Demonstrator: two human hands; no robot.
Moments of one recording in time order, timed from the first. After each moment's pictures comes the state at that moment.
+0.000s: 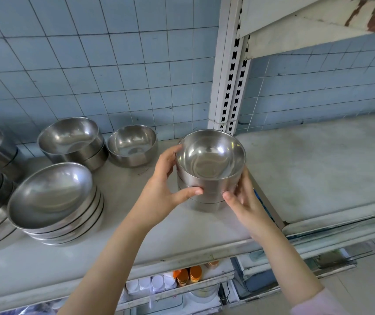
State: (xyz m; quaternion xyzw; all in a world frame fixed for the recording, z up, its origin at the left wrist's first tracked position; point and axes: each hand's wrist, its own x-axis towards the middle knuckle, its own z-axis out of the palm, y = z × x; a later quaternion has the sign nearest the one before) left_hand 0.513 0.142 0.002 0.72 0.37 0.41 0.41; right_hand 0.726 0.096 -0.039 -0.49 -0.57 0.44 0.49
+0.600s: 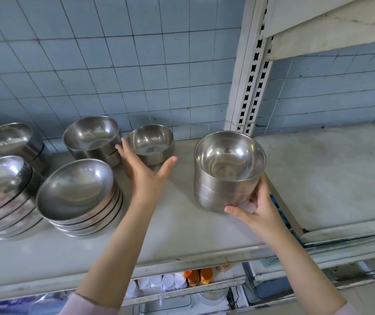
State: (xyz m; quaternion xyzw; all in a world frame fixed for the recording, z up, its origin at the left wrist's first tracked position) left_hand 0.485 0.185 -0.017 0.52 0.61 0.54 0.26; right_hand 0.727 0.102 -0.055 -0.52 -0.58 0.40 0.48
